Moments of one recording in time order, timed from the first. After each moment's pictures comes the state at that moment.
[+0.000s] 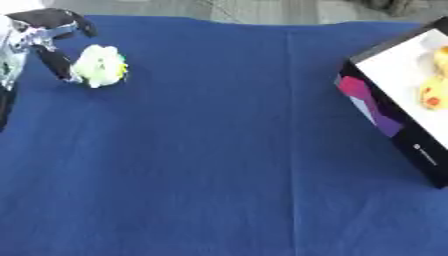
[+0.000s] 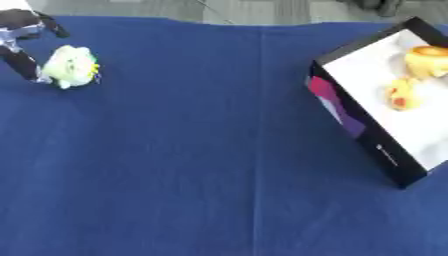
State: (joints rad) left arm -1.20 0.70 0.02 -0.71 -1.18 -0.31 -0.39; right arm -0.33 -0.93 -0.10 -1.98 -0.28 0.00 -0.14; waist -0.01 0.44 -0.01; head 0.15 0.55
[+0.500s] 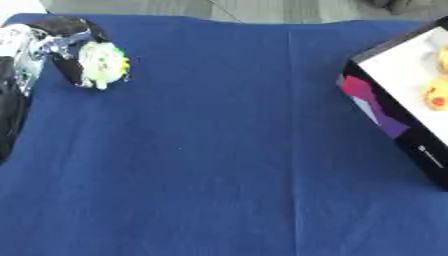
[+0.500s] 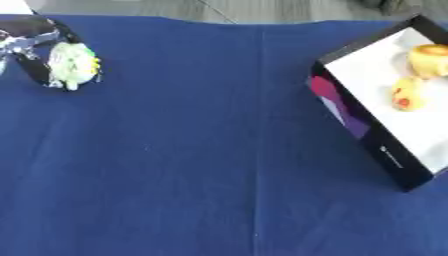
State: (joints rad) left arm -1.19 0.70 0.03 -0.70 -1.22 -0.29 -0.35; right arm -0.34 -0.92 -0.09 -1.98 -0.27 0.01 -0.13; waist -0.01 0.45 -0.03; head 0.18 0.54
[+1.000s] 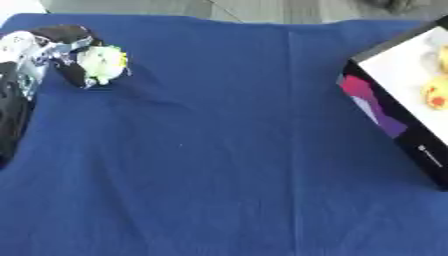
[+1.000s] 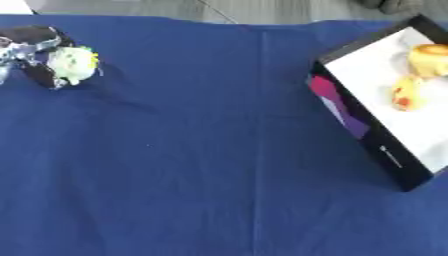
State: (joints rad) left arm -1.20 0.69 0.03 -0.67 -1.17 -0.30 -0.40; right arm -0.33 -0.91 -0.09 -1.98 -0.26 0.02 -0.14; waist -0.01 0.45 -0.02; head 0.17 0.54
